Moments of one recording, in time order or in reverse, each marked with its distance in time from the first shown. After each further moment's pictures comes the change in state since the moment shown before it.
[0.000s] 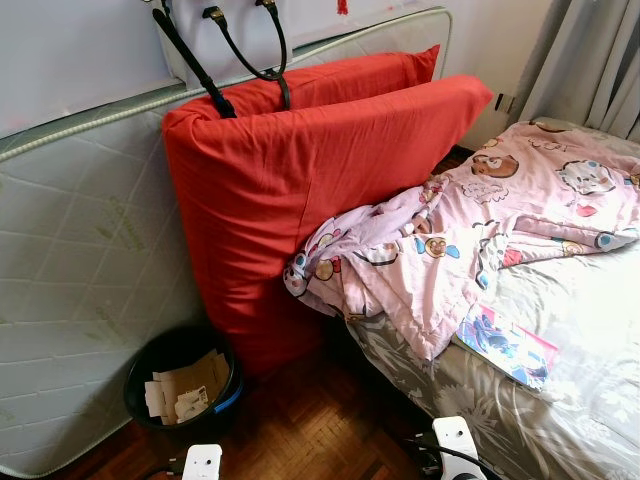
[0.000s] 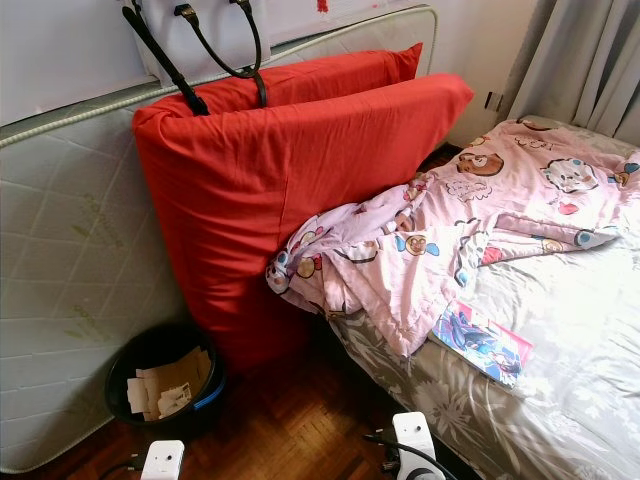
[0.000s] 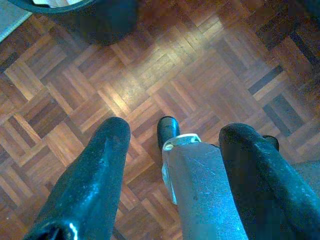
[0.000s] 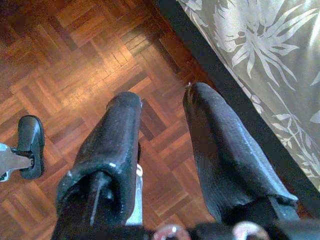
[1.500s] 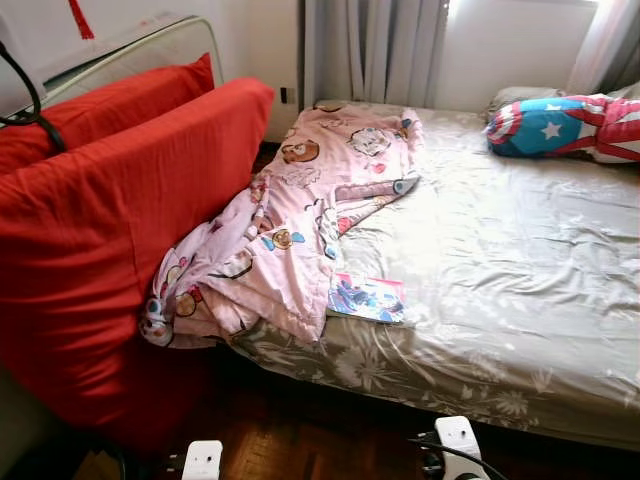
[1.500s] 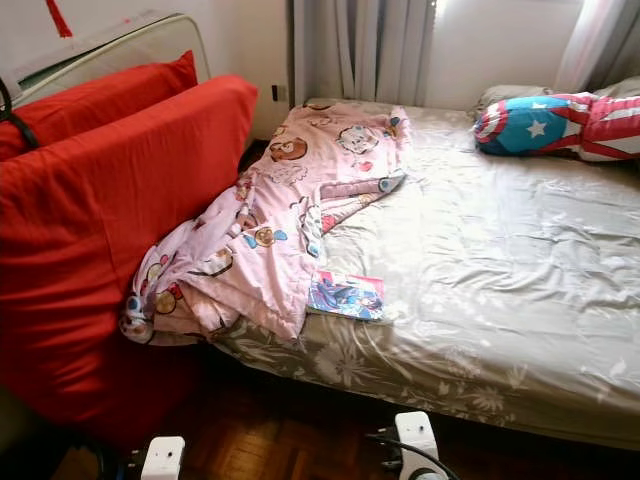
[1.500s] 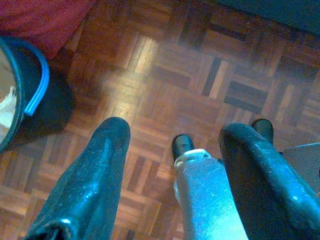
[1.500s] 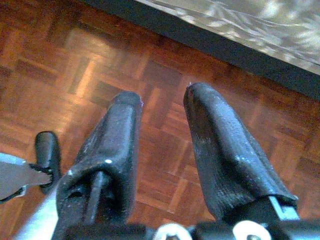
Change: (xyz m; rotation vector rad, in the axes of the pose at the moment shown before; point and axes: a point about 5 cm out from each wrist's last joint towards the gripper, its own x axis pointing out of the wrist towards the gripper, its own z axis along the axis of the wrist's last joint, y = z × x) left arm 0.000 0.000 0.002 0.001 -0.007 0.000; right arm 0.000 0.002 0.000 0.001 0.002 0.005
